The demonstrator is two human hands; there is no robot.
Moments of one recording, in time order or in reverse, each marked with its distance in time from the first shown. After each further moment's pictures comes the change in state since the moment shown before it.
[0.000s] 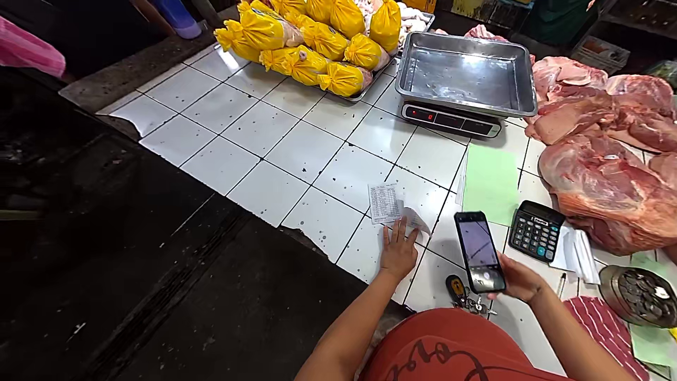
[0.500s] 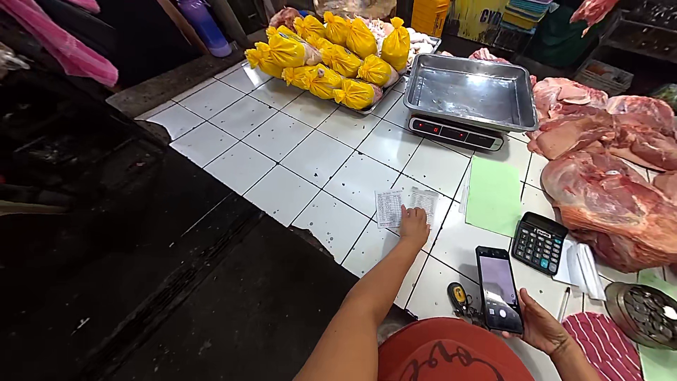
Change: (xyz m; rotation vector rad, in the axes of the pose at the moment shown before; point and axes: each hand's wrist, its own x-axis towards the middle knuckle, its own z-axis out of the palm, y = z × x) left_hand 0.102 0.025 -0.036 0.161 -0.582 -0.136; right_hand -0.059 0.049 -0.008 0.242 0.195 0.028
